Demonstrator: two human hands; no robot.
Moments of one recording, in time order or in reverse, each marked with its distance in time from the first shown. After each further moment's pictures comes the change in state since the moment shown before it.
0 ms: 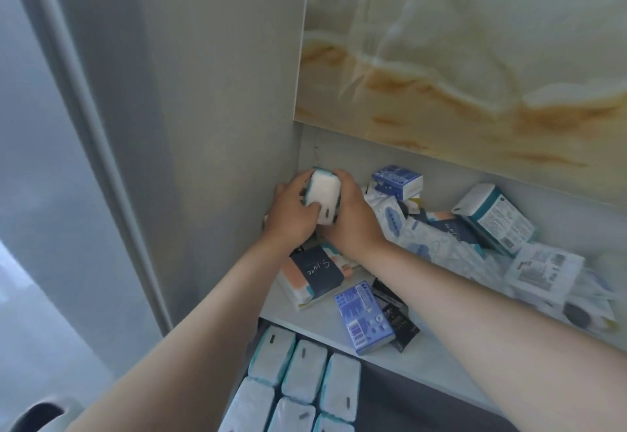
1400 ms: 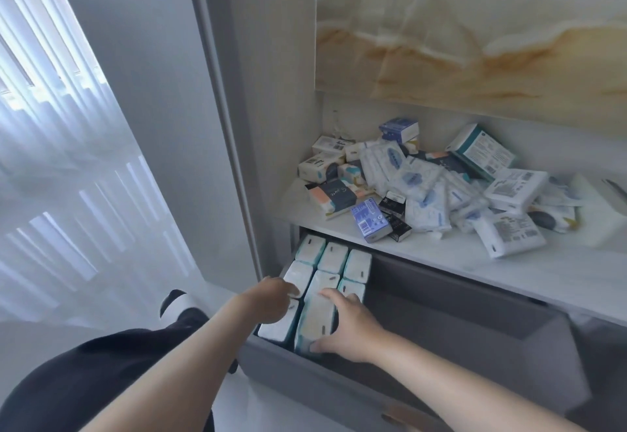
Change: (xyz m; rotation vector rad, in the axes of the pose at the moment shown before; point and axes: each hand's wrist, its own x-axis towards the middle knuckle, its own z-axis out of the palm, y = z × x) left_hand -0.291 -0.068 -0.077 0.874 -0.740 -0.216; right_hand -0.339 -0.052 0.013 -0.013 -0.655 0.320
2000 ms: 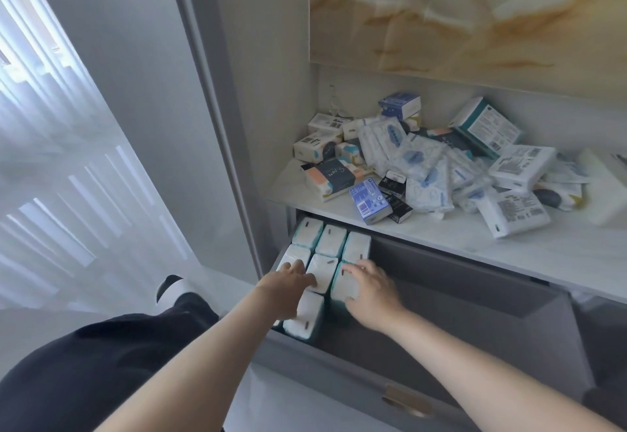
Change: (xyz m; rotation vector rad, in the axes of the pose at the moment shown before) left_hand 0.019 0.021 0.023 0.370 0.014 0.160; right_hand 0.030 0.045 -0.011 -0.269 0.190 0.024
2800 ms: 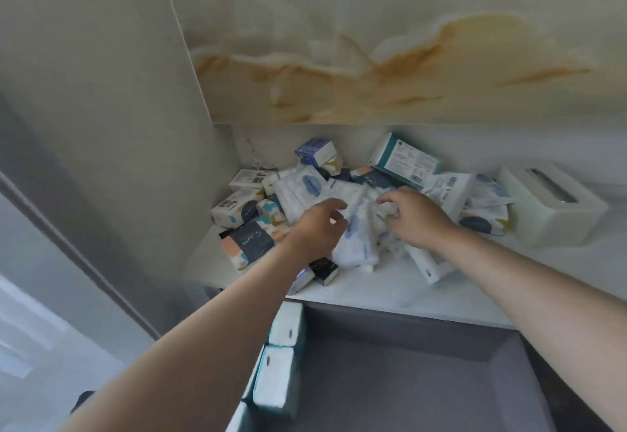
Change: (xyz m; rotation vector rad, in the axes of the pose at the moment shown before) left_hand 0.160 0.145 -0.217 -0.757 0.478 0.070; right_hand 0.077 0.163 -0.254 0.047 0.382 0.017
